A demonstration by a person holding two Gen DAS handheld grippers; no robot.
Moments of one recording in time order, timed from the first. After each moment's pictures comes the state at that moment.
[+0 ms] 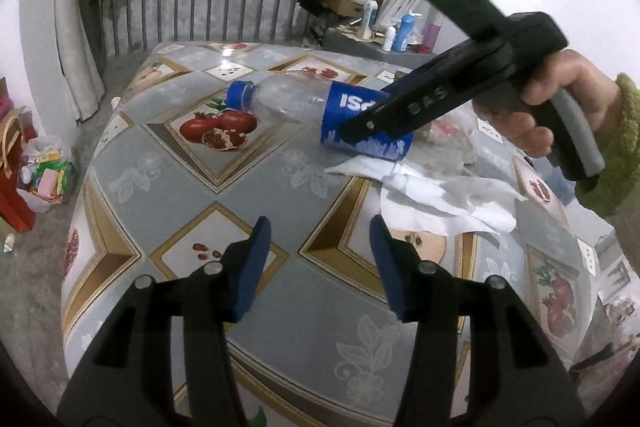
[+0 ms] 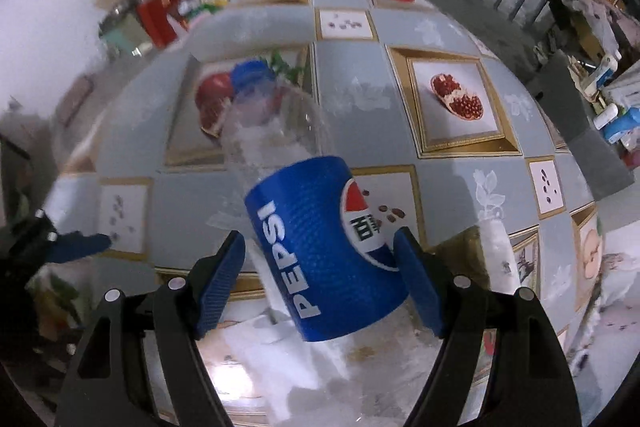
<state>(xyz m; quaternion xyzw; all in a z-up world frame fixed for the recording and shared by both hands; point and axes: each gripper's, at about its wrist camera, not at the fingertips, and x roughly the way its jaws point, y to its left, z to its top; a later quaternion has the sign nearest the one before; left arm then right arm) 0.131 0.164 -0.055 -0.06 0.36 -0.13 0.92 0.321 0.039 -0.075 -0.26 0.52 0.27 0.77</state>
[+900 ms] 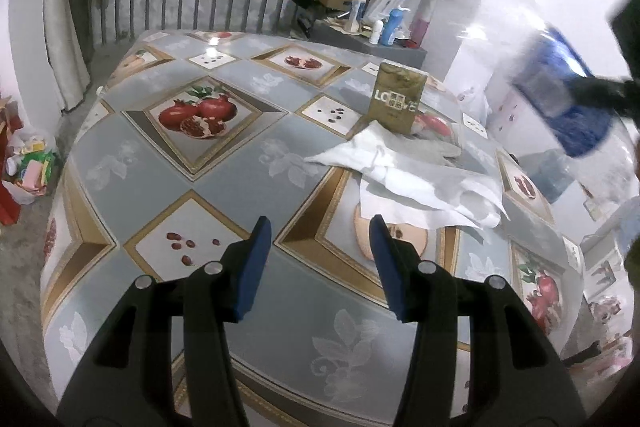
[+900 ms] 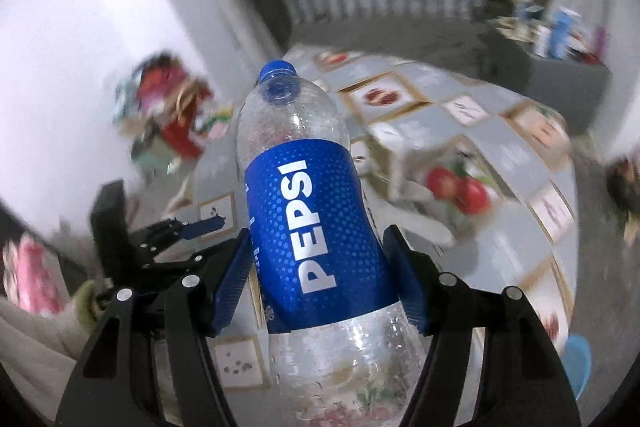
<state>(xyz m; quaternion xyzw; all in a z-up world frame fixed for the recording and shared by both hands) 0.130 0.156 -0.059 -0.08 0.38 -0.16 0.91 0.173 -0.143 0.018 0.03 0.42 0.24 0.87</state>
